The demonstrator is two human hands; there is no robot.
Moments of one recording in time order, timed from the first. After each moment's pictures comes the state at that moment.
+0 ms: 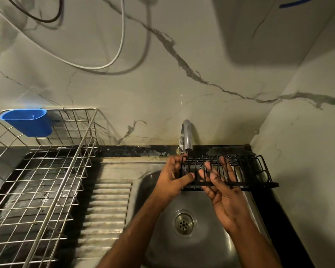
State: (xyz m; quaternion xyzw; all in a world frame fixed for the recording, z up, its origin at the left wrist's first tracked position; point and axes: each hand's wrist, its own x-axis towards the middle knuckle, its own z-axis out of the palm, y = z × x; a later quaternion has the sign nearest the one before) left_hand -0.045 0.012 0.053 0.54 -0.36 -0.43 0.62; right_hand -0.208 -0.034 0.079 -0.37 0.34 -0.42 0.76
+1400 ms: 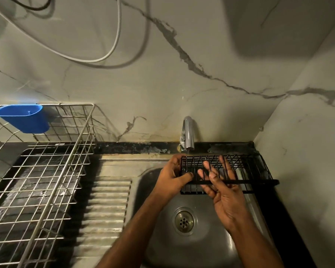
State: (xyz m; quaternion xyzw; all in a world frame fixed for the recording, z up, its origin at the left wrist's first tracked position) left_hand -0.040 -0.001 0.039 0.59 -0.36 -0.43 0.58; right_hand -0.202 -0.045 0.067 -0.38 0.36 -0.41 0.75
